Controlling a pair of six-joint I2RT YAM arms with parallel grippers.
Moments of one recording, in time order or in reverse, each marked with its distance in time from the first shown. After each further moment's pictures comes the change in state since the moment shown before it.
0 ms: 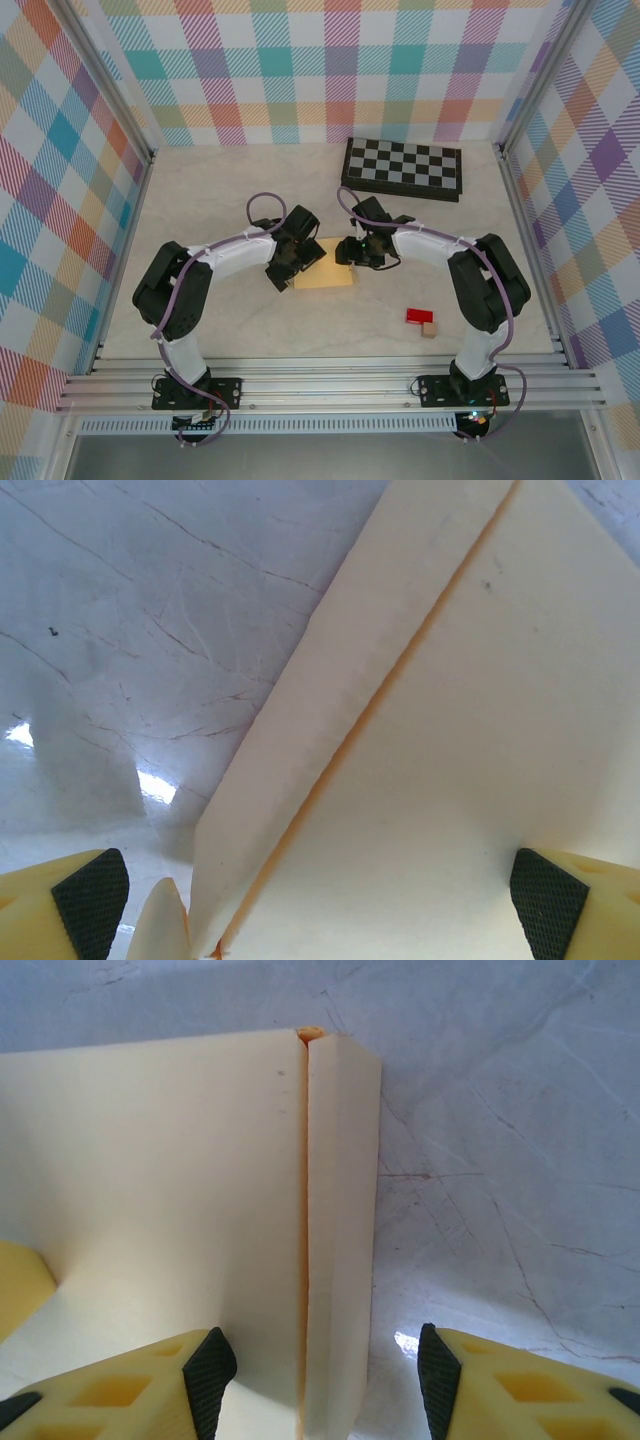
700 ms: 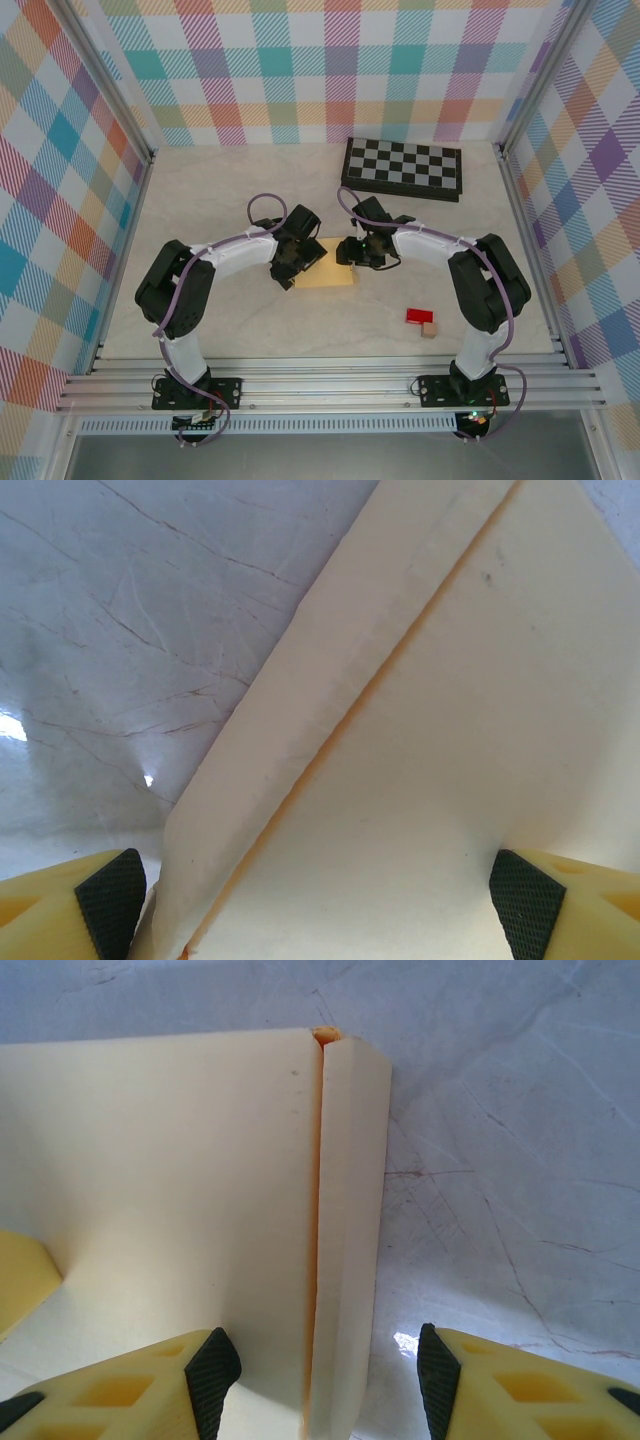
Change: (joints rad) left arm 0.000 0.018 0.004 0.037 0.029 -0.038; right arm 0.000 -0.001 0.000 -0.004 0.004 0.000
